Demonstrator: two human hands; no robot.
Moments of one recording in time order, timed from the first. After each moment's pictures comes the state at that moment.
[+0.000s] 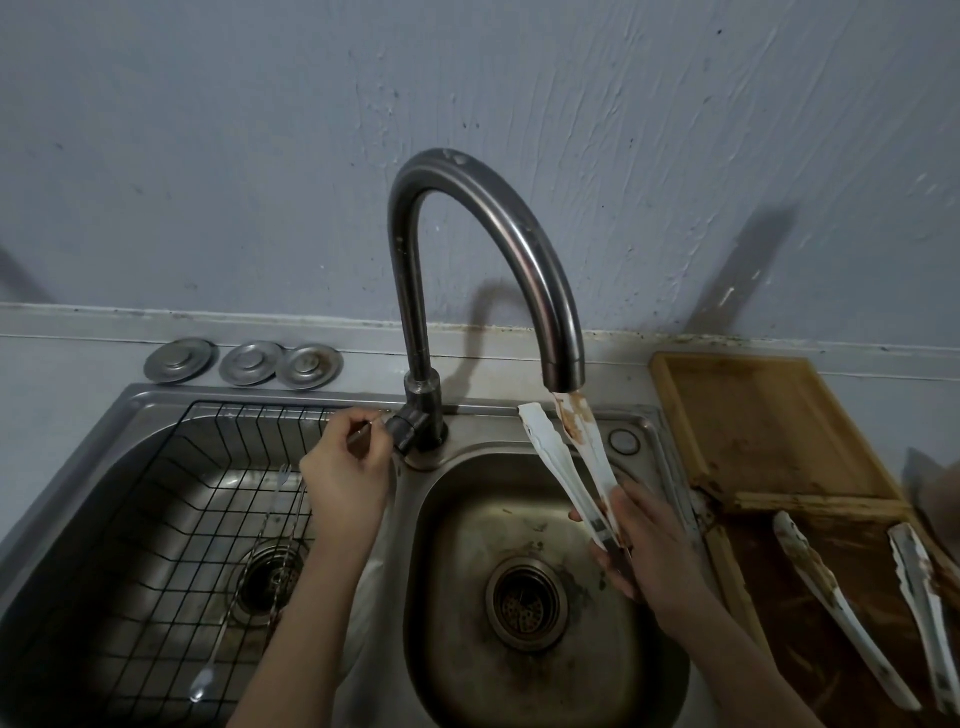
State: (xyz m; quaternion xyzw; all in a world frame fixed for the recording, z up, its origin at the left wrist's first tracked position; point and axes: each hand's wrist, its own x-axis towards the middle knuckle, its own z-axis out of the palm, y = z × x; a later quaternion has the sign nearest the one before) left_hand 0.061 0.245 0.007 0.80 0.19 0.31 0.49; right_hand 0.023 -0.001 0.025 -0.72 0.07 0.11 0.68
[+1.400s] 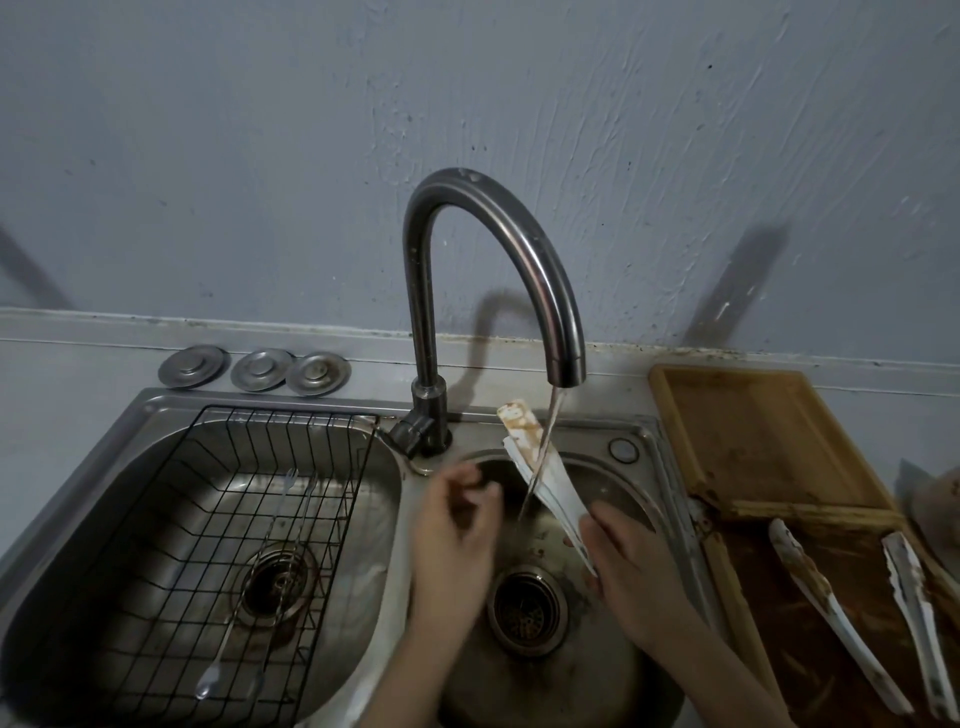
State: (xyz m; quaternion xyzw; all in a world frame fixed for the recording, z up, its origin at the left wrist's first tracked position) left_hand 0.012 0.166 0.002 0.71 0.15 0.16 0.67; right_hand 0.009 0.007 0.021 -0.85 -0.03 0.06 0.53
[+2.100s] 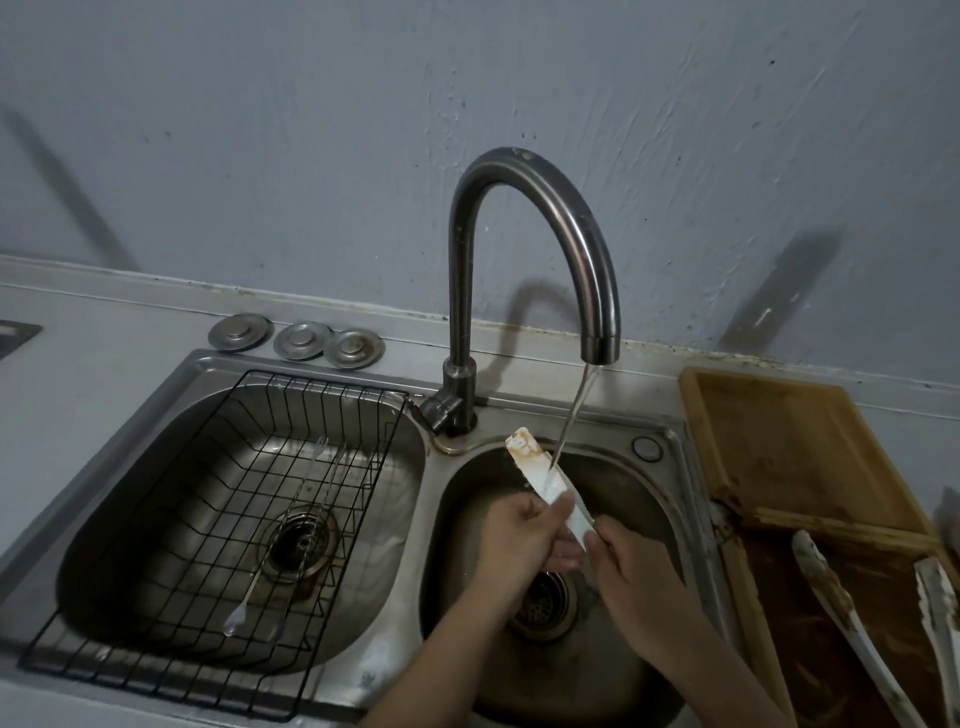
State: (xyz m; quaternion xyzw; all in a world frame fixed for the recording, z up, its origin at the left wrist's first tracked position) left_hand 0.008 0.133 0.001 0.59 0.21 -0.13 0.77; right_hand -0.001 0.005 0.010 -0.92 -0.11 0.08 0.38
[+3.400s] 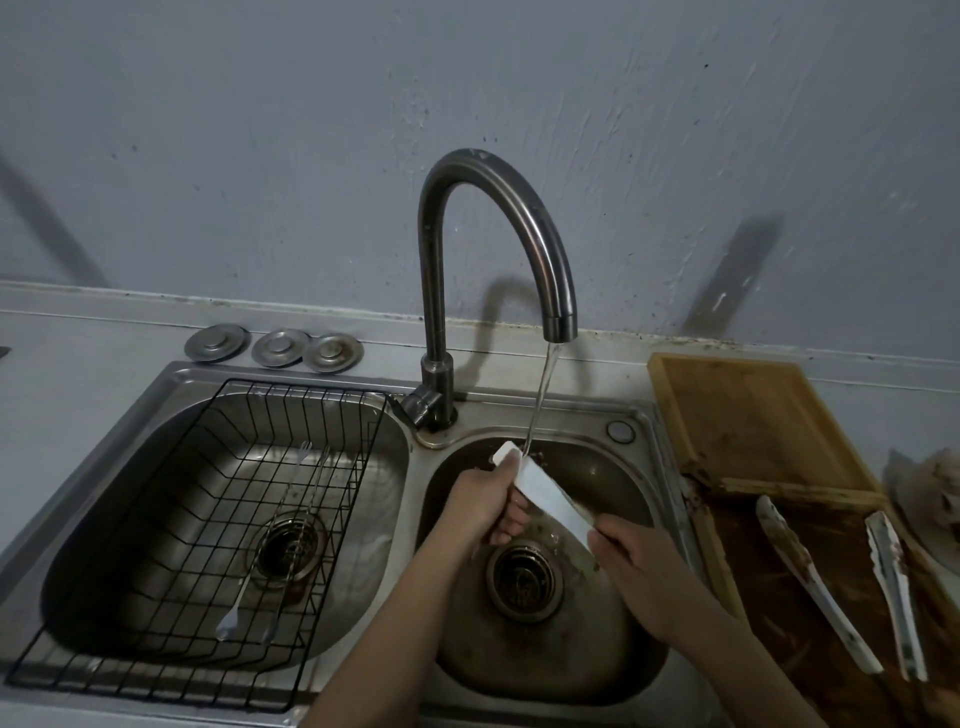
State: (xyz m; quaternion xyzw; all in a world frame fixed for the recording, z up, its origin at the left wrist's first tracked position) left_hand 0.030 0.156 -0.002 0.67 0.25 -0.18 0.68; right_hand -0.017 -0.022 0.014 -0.90 -0.10 0.11 0.40
